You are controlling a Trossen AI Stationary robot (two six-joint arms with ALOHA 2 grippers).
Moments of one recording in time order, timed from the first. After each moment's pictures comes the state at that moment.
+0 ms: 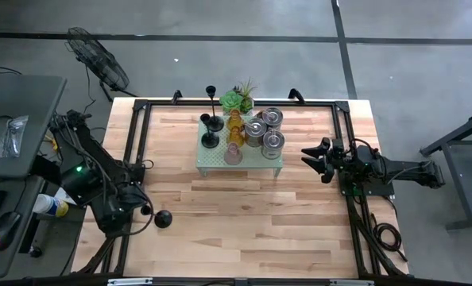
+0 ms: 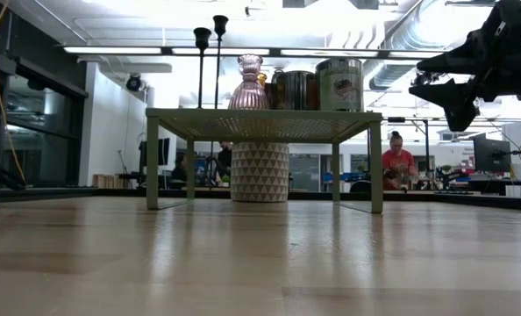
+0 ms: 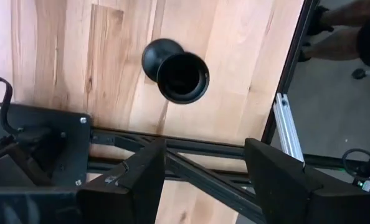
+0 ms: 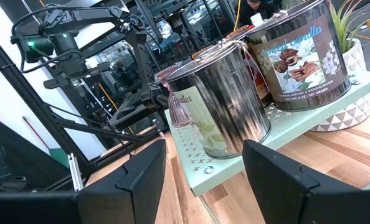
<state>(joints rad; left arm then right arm) -0.94 1.19 1.43 -1.54 -0.01 -1.15 -0.07 0.01 0.01 0.06 0.13 0.49</state>
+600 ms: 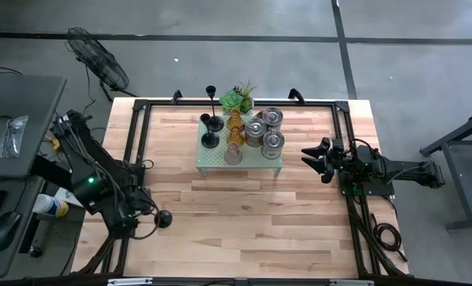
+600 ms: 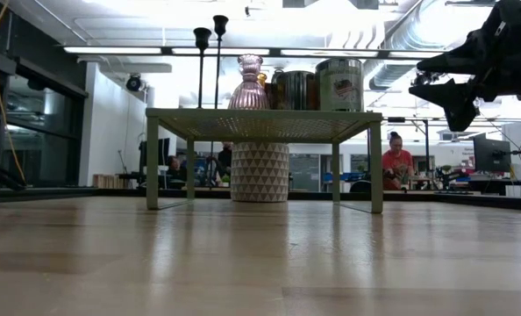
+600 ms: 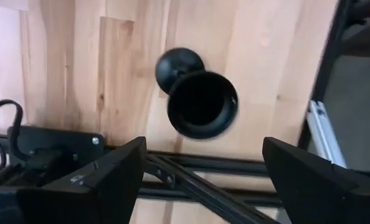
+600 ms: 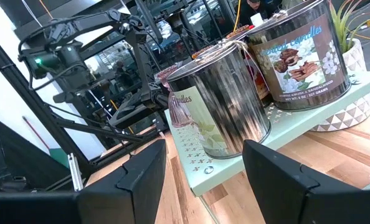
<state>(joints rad) -0.94 1.19 1.28 -1.45 -0.07 -1.09 -0.07 0.01 0.01 0.06 0.13 0.49</state>
